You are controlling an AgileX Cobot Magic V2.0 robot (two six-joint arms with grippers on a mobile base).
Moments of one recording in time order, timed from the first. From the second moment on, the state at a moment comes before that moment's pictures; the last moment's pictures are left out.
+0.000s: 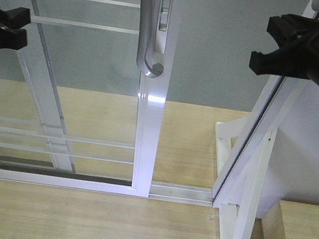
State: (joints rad) left arm -0.20 1.10 -0.78 -0.06 0.05 0.05; right arm 0.35 1.13 -0.82 -0.29 -0.06 0.18
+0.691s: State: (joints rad) left arm -0.30 1.61 -0.95 -0.04 -0.46 -0.03; right arm 0.35 1.07 -0.77 -0.29 -0.05 0.10
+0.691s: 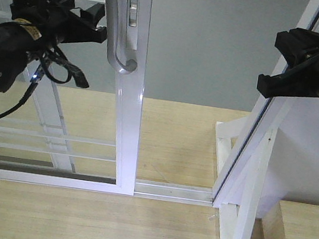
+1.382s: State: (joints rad) left arm -0.30 1.90 -1.36 -0.05 -0.31 0.00; right arm 0.35 1.07 -0.77 -0.29 -0.01 0.09
